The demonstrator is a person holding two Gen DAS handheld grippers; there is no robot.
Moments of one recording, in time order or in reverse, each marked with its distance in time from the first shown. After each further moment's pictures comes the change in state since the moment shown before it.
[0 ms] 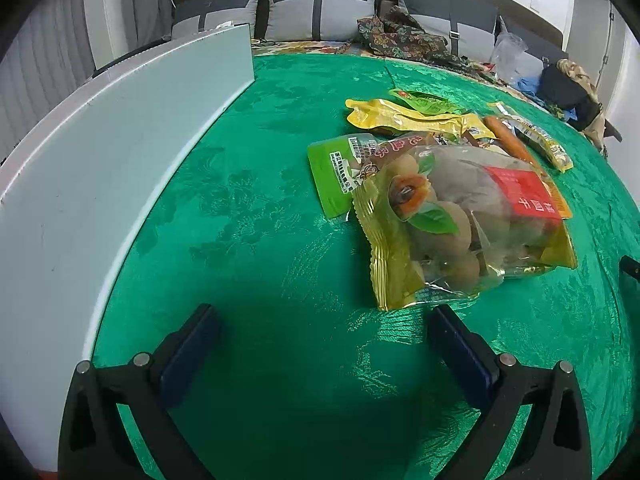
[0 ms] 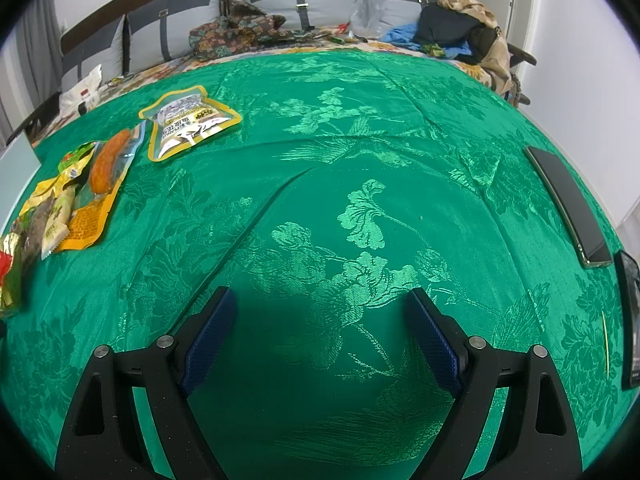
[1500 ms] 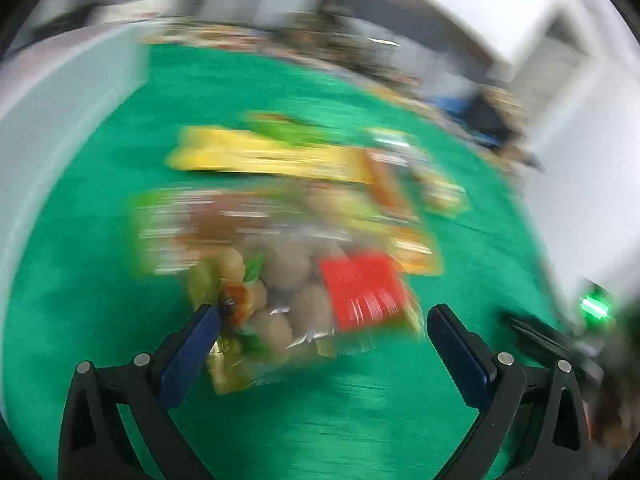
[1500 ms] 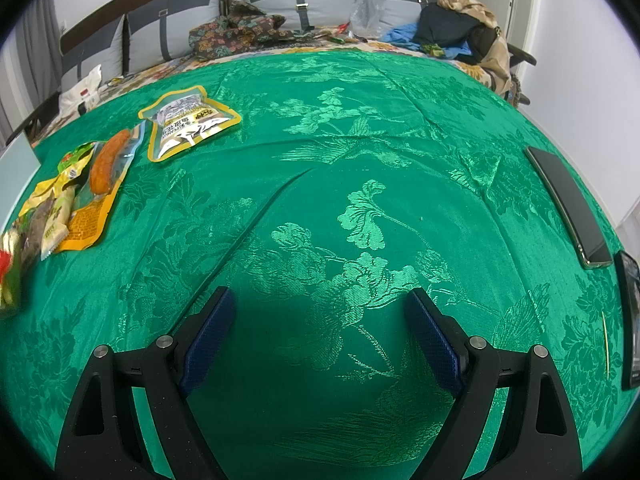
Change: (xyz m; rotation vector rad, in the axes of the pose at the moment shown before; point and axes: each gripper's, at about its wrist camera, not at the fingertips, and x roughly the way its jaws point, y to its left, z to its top) left arm -0.012 -0.069 0.052 -0.028 0.062 -0.545; right arm 0.000 -0.001 0.000 0.000 0.000 -0.001
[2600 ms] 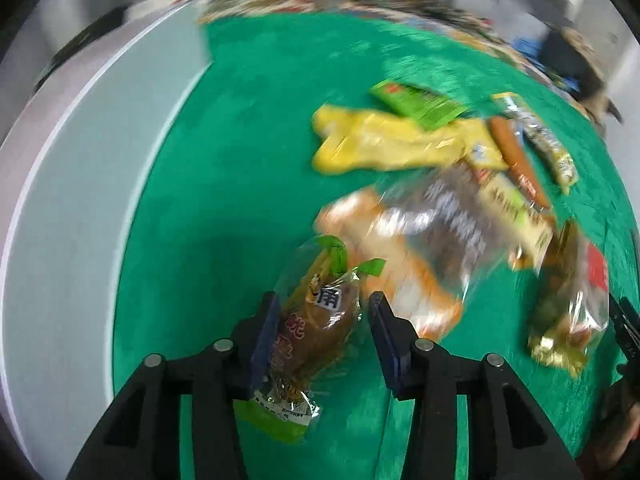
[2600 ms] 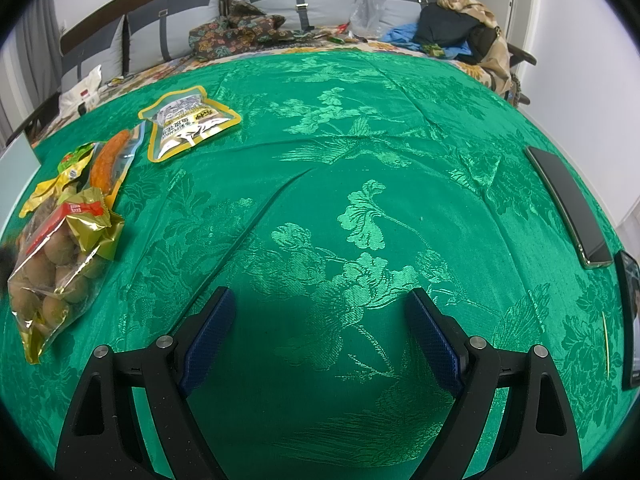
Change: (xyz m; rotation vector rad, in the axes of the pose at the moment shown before) left arm 0.008 0.070 0.037 -0.054 0.205 0.493; right arm 0.000 -0.001 0.000 0.000 0.000 0.000
